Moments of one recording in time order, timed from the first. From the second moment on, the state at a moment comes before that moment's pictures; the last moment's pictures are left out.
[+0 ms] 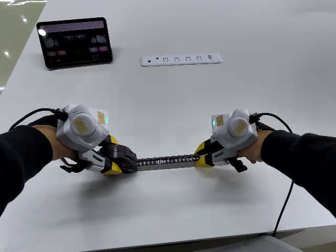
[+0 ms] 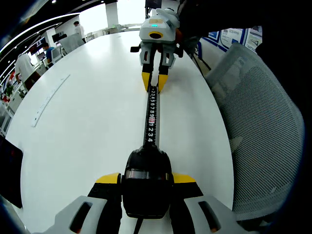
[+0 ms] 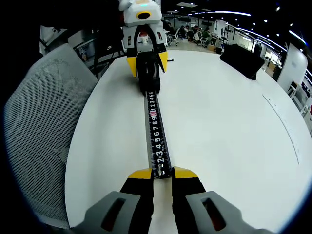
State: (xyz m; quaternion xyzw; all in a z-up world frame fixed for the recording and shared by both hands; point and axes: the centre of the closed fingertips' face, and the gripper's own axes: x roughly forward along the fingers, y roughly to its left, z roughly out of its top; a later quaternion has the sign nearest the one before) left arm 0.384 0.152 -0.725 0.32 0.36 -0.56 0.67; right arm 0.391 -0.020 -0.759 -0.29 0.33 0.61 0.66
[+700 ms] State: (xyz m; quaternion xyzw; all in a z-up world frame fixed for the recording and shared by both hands) left arm 0.383 0.151 -0.725 0.31 0.36 -0.56 0.68; right arm 0.389 -0.056 -0.756 -0.29 0.34 0.59 0.67
